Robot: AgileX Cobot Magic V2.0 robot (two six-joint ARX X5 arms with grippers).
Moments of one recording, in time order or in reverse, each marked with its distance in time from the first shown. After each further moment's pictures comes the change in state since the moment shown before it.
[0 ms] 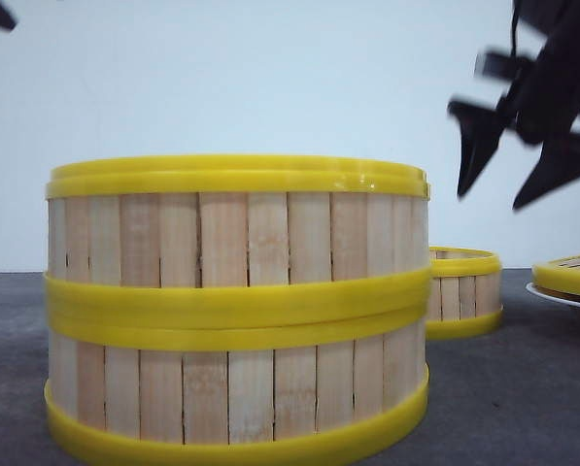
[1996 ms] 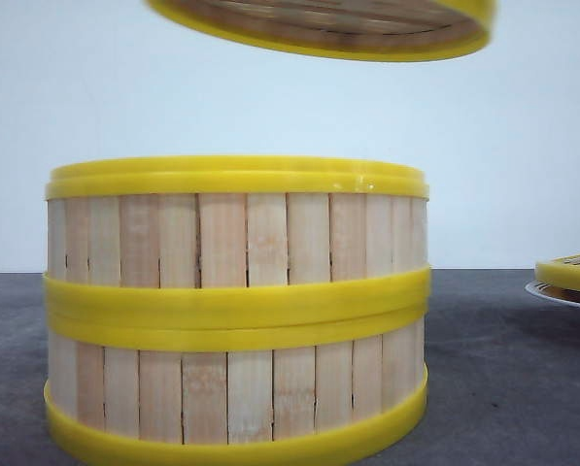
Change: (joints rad) left arm -0.007 -0.125 0.003 -0.095 0.000 0.000; right arm 0.399 -0.385 0.190 -0.436 0.040 -0.080
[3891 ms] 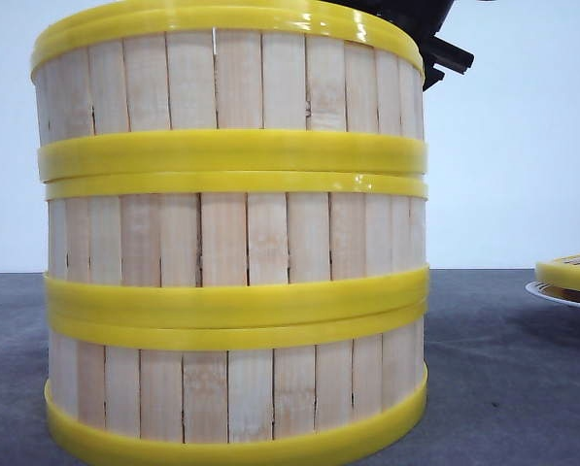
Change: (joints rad) left arm 0.000 0.000 0.000 0.000 0.003 0.000; right arm 0.132 0.161 -0.134 0.148 0.093 0.035
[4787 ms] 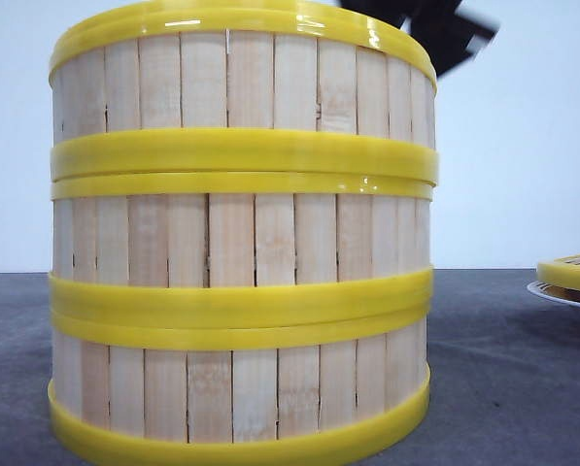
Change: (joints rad) left arm 0.000 0.000 0.000 -0.013 0.000 0.000; right arm -0.063 -0.135 0.000 0.036 0.066 0.007
